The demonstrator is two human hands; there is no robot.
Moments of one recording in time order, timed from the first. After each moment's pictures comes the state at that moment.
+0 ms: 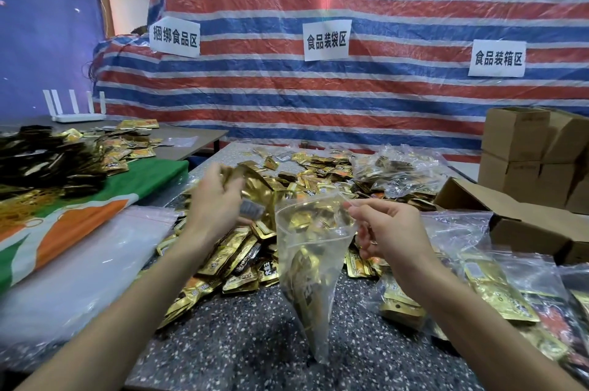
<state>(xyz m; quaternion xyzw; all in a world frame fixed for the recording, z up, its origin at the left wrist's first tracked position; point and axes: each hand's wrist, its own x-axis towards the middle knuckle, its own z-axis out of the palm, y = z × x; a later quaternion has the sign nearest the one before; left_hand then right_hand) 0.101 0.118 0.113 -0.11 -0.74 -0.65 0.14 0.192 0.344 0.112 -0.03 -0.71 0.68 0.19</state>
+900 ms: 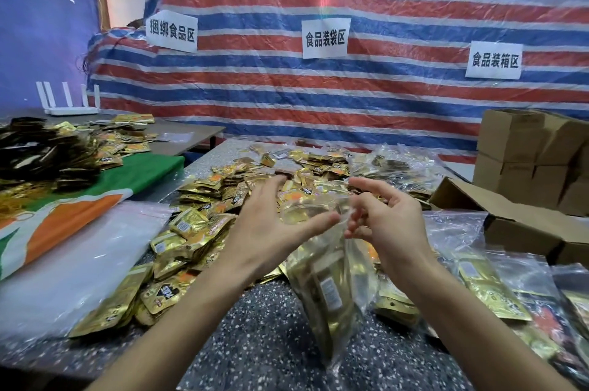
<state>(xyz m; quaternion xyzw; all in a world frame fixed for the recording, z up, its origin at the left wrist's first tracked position) 0.150 0.162 0.101 -0.22 -0.85 -0.47 0.13 0.187 0.342 0.116 -0.01 -0.67 0.71 0.23</state>
